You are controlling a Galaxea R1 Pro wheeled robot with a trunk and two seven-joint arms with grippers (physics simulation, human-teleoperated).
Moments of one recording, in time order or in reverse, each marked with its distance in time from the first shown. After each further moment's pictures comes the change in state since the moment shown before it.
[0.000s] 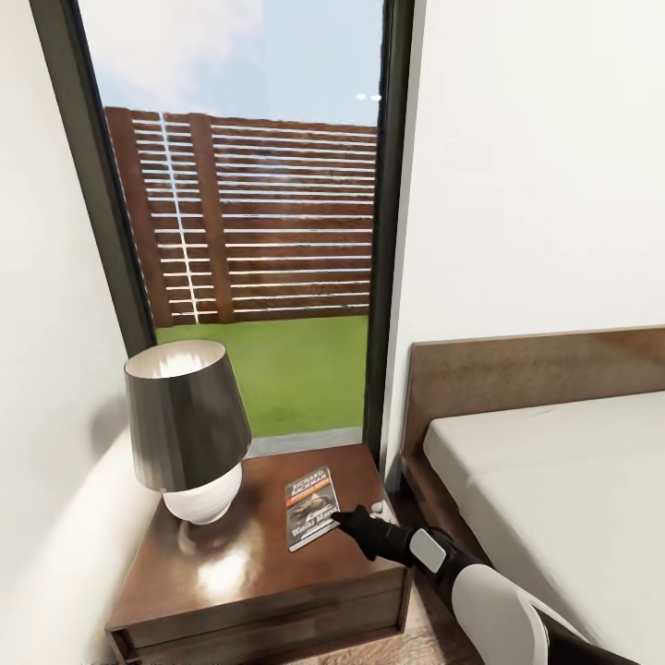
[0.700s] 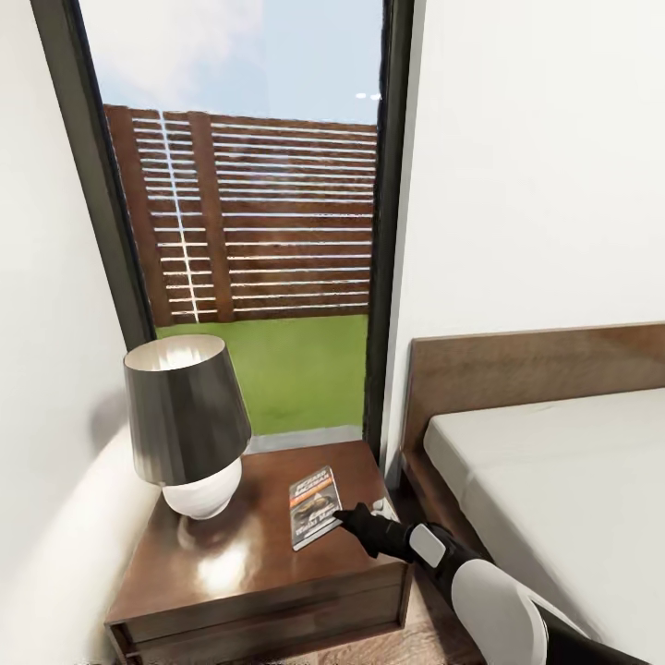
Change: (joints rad) left arm 0.000 -0.001 -0.003 -0.004 0.002 0.002 0.003; right arm -0.013 0.000 0.000 -0.002 0.000 -0.001 -0.050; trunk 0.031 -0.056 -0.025
